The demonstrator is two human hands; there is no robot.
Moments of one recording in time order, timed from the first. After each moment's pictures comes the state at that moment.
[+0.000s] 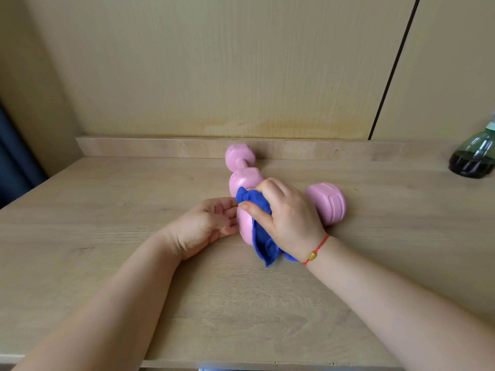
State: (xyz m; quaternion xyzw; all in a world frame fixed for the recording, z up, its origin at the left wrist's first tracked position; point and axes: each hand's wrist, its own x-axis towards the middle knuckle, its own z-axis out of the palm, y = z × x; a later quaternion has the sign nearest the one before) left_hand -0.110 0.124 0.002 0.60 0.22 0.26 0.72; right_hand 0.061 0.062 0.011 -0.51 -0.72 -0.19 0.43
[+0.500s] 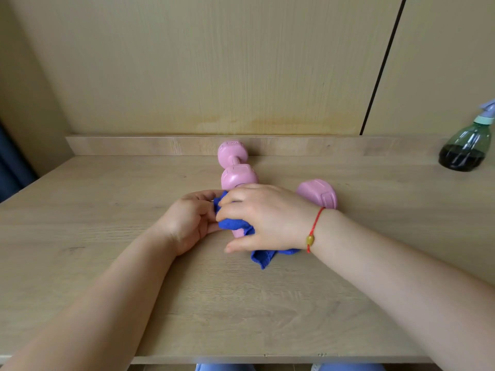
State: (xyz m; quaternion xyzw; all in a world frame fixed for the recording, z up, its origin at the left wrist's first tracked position) left_hand -0.109 0.126 0.009 0.53 0.31 0.32 0.72; right_hand 0.063 0.055 0.045 -0.45 -0.88 -0.07 0.13
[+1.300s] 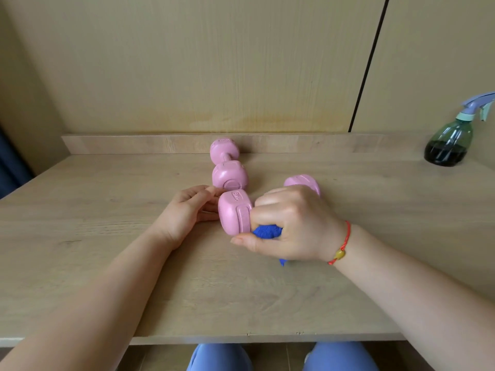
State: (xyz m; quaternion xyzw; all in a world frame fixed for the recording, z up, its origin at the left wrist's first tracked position) left_hand -0.102 0.117 -0.001 0.63 0.33 0.39 0.58; right_hand 0.089 -0.005 0.049 -0.37 -0.84 -0.16 0.36
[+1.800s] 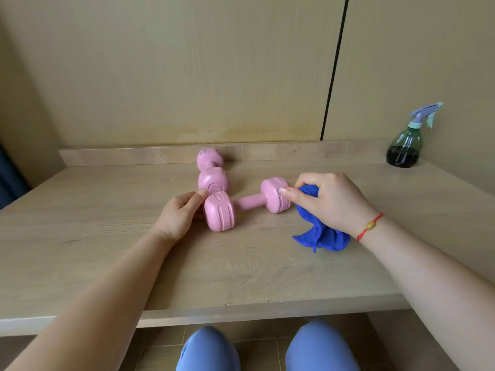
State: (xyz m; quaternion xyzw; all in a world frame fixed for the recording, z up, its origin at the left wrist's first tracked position) left_hand -0.094 0.092 0.005 0.68 0.40 0.40 0.47; right_hand 0.165 -0.060 0.070 -0.68 -0.65 -0.01 0.35
